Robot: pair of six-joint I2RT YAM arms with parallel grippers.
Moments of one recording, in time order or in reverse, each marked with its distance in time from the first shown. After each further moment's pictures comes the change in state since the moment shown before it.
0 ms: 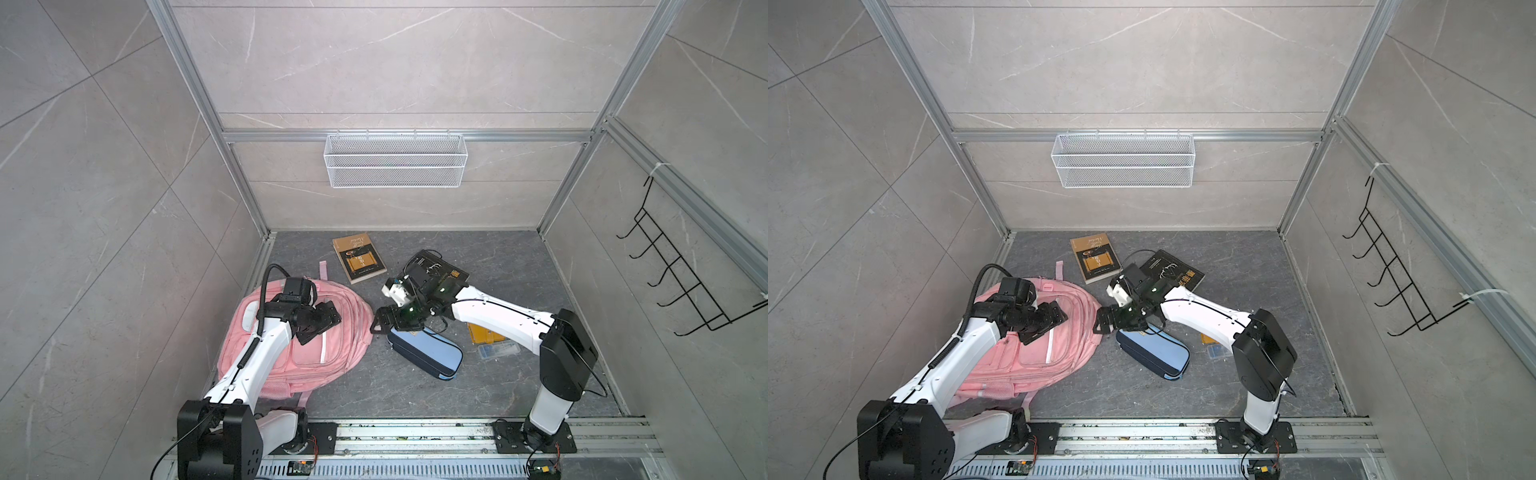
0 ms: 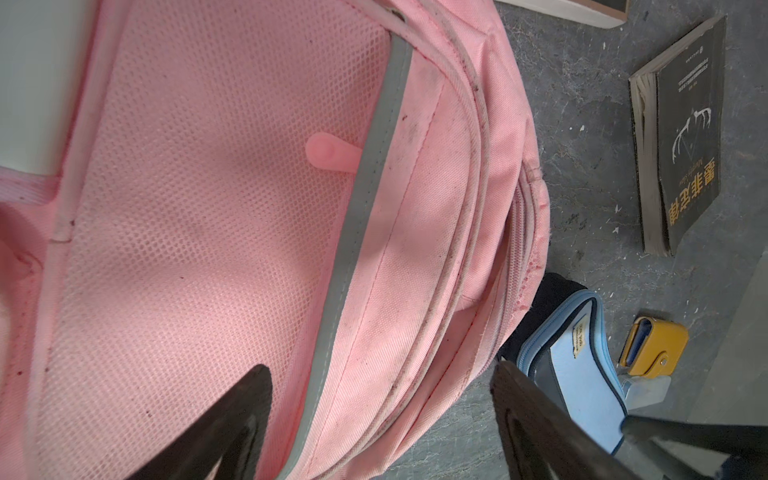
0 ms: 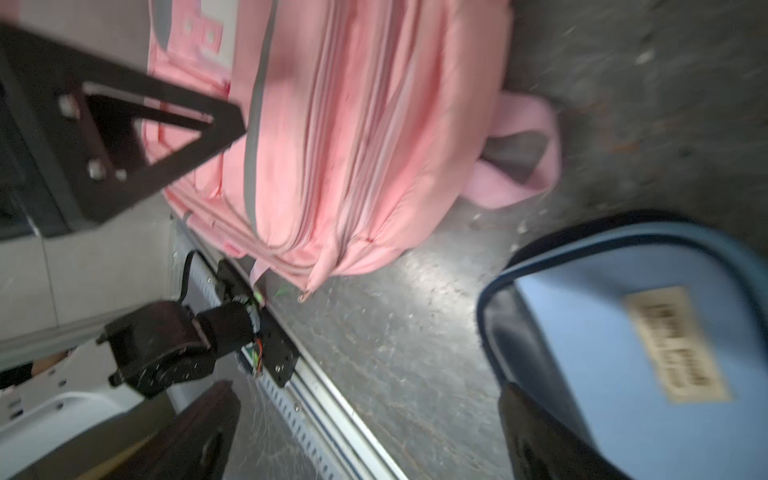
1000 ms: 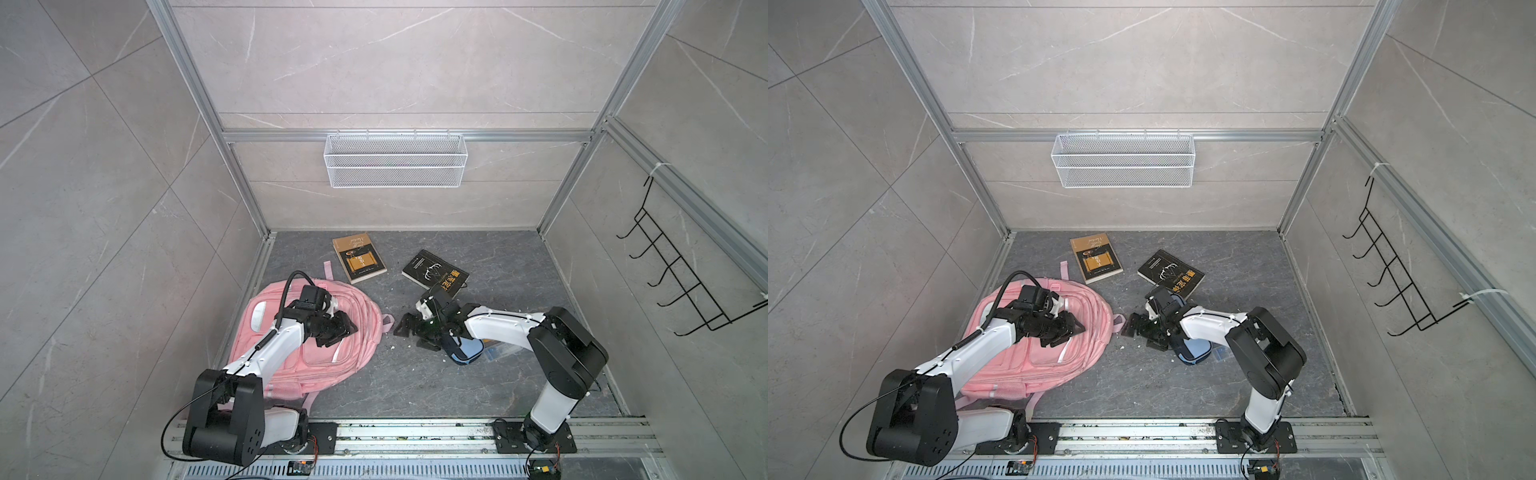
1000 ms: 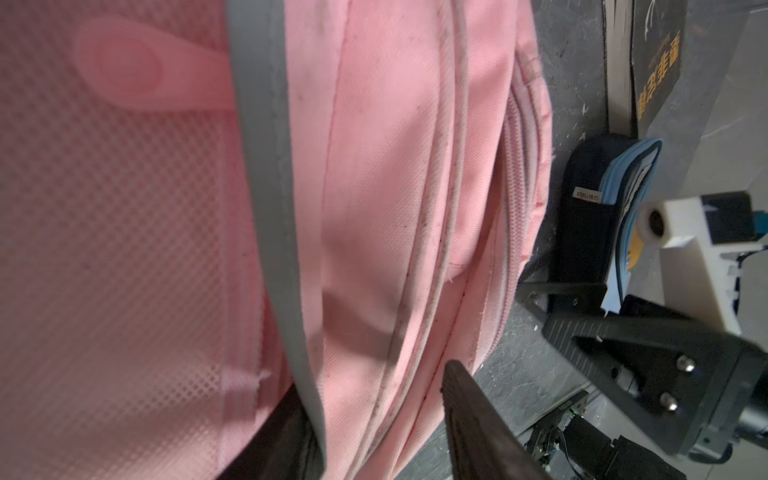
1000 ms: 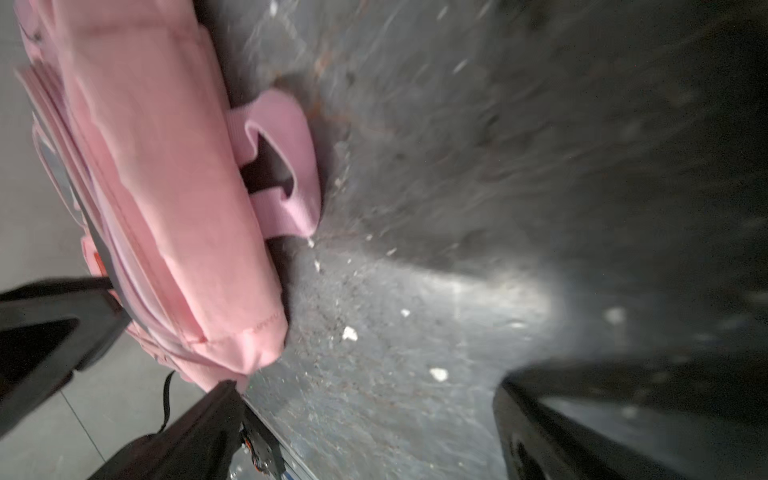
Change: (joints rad) left arm -0.124 0.108 -0.129 0.235 0.213 0.032; right arm -0.184 -0.030 -0.431 0.417 0.063 0.365
